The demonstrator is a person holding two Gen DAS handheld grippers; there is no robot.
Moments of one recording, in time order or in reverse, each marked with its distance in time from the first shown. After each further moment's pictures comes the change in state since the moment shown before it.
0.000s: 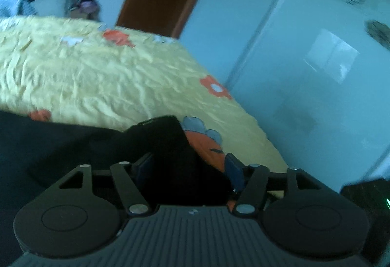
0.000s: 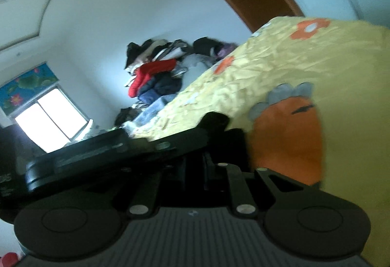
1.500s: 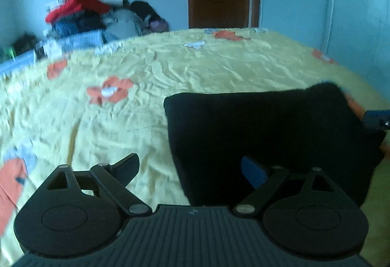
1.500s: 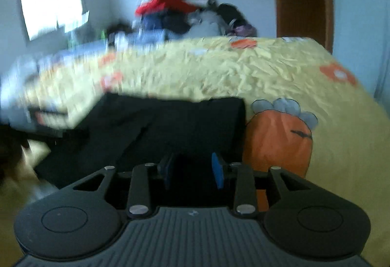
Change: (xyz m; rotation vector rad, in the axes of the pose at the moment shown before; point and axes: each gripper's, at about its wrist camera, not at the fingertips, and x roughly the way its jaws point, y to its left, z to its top) left arm -0.090 0.125 -0.033 0.157 0.022 0.464; right arm 0.012 0.036 -0.003 -0.427 0.214 -0.080
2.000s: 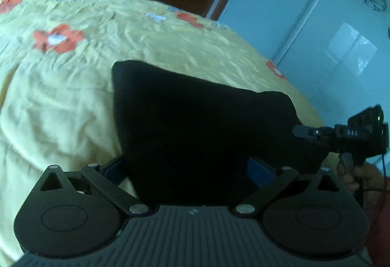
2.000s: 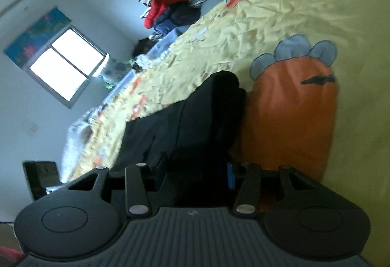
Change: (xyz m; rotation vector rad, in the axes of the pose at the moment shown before) left arm 0.031 0.018 -0.004 -0.190 0.076 -0.373; right arm 0.062 -0.066 0.007 0.371 0.148 0.351
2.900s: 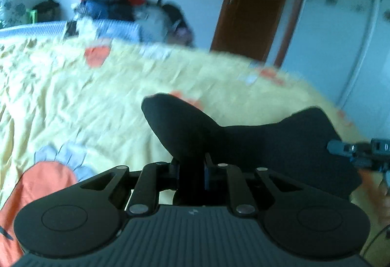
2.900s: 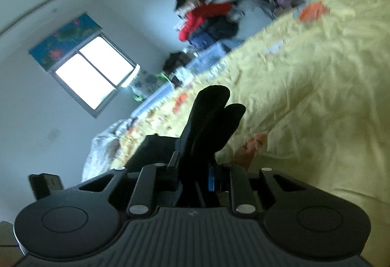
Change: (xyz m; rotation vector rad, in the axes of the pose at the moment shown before) left arm -0.070 0.082 0.046 -0.030 -0.148 0.352; right arm 0.115 0.102 0.023 -0.069 -0.063 0.059
